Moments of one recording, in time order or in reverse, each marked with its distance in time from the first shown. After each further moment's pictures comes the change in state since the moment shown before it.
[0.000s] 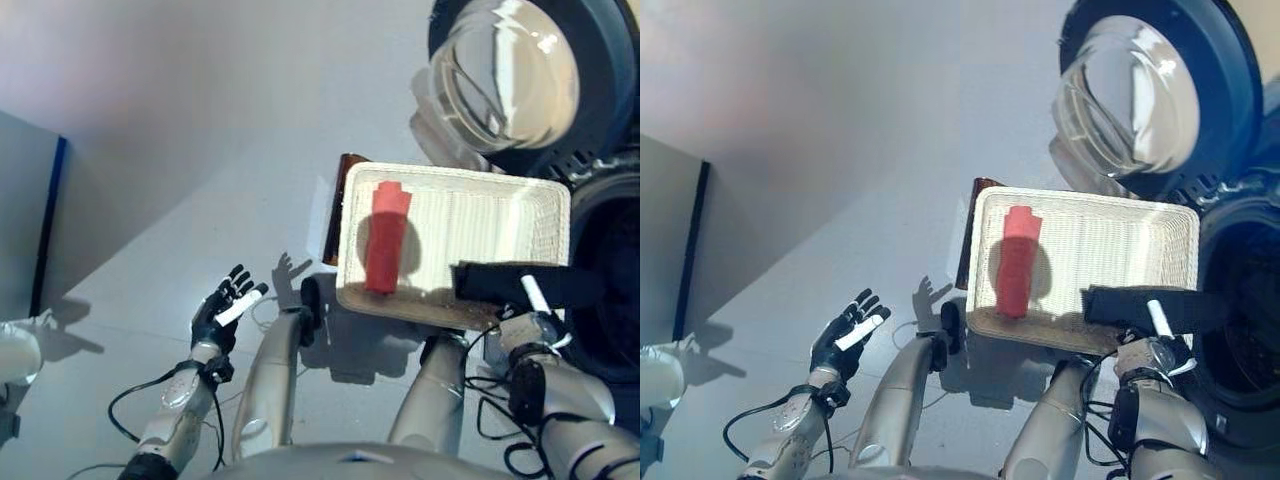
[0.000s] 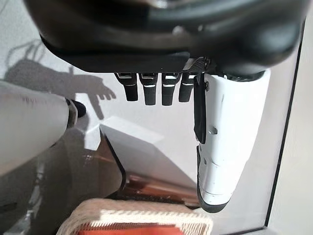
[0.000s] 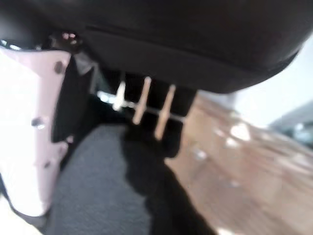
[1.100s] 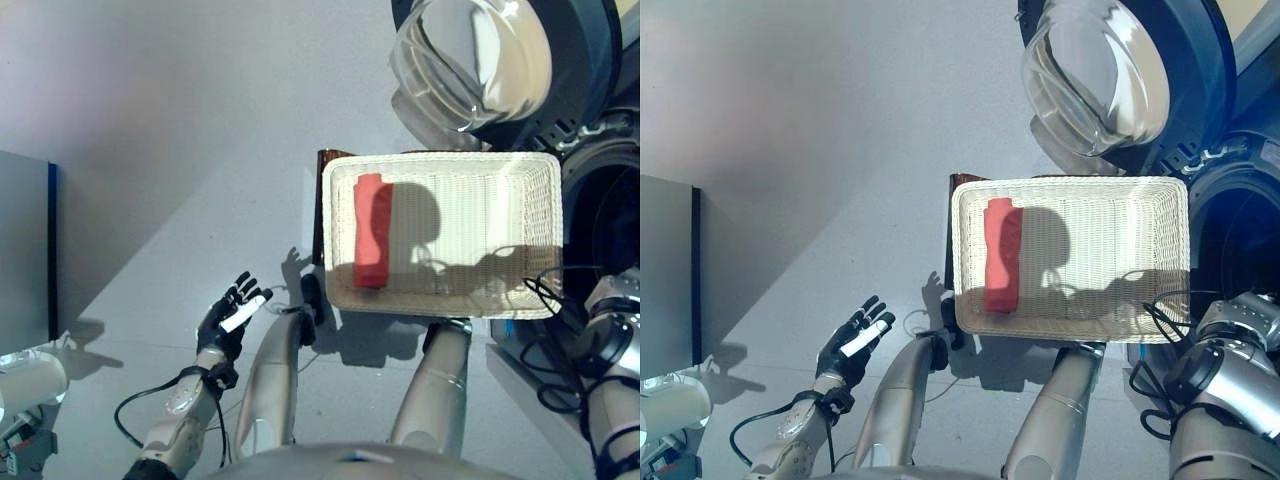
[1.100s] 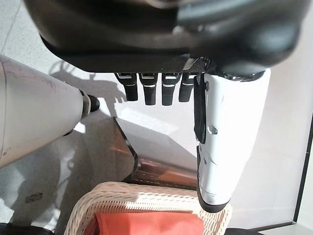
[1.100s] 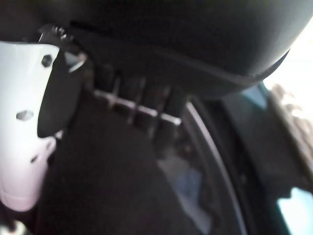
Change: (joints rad) left arm 0.018 0.014 -0.050 -0.015 -0.043 0.006 -0.001; right arm -0.215 -0.309 -0.251 0.046 0.402 -0.201 -0.167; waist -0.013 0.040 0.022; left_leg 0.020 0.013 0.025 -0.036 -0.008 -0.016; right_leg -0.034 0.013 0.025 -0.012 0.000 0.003
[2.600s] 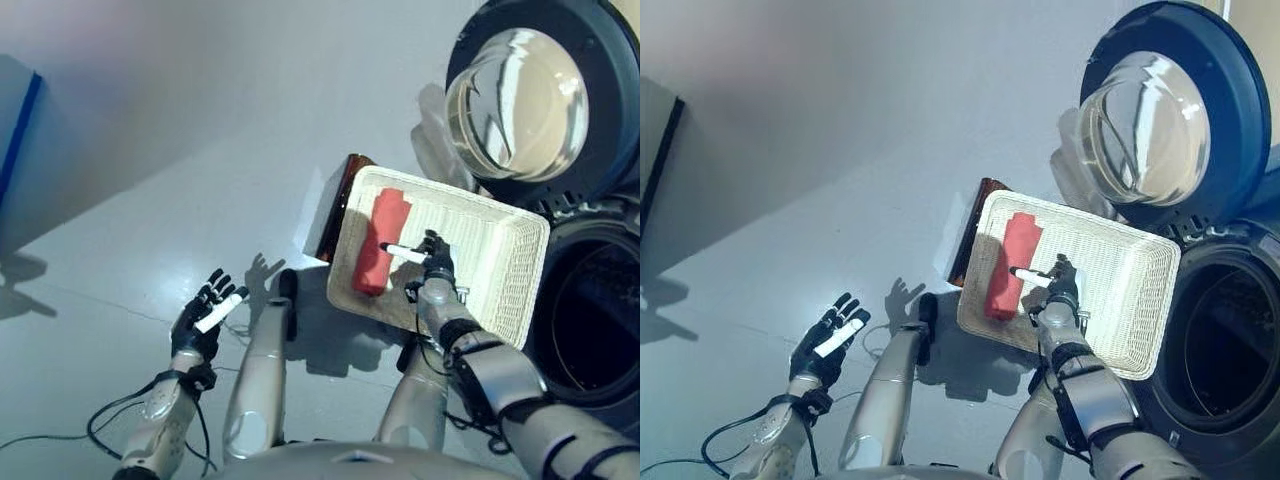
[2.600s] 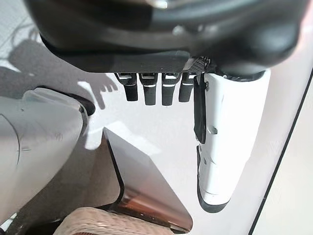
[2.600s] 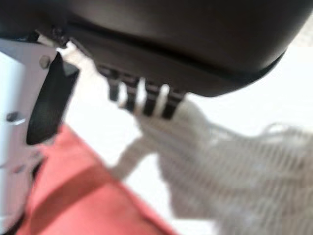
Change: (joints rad) left arm 0.041 0.005 0.131 0.003 0.064 -0.030 -0.043; right arm 0.076 0.523 0.859 0.005 -1.112 0.339 0.186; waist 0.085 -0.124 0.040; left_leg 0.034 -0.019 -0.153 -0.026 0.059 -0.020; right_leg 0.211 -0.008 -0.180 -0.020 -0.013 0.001
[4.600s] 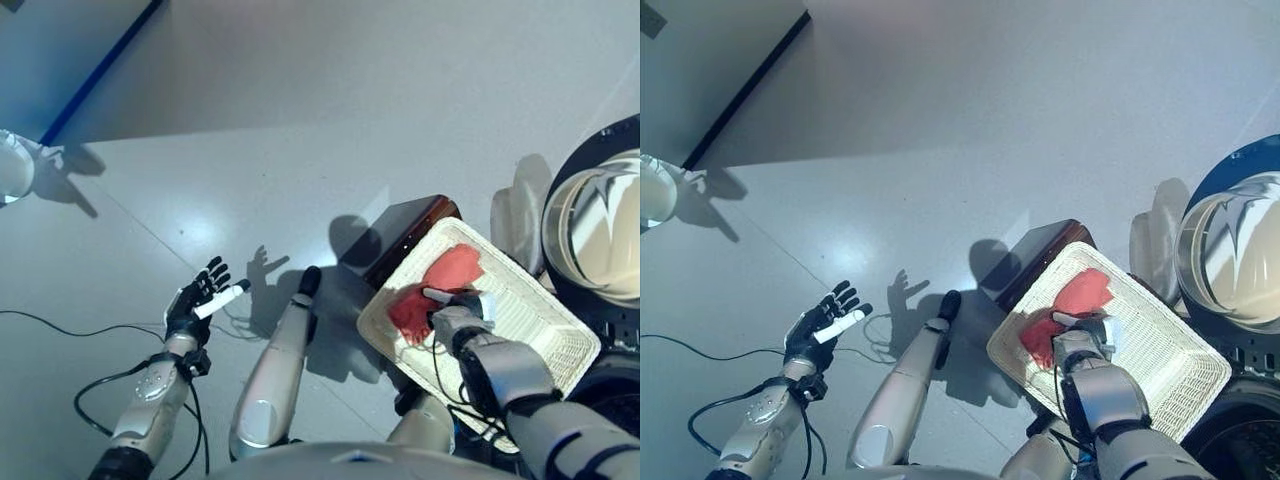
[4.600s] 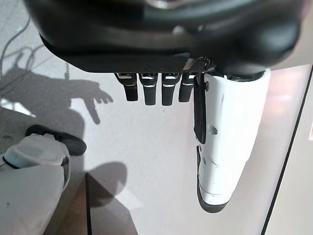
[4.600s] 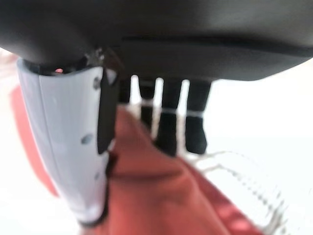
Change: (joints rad) left arm -0.073 0.071 0.000 0.000 0.099 0.043 0.043; right arm 0.045 -0.035 -0.169 0.138 0.076 0.126 -0.096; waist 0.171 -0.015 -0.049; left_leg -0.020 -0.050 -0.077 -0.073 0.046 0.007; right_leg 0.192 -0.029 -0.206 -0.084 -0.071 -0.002
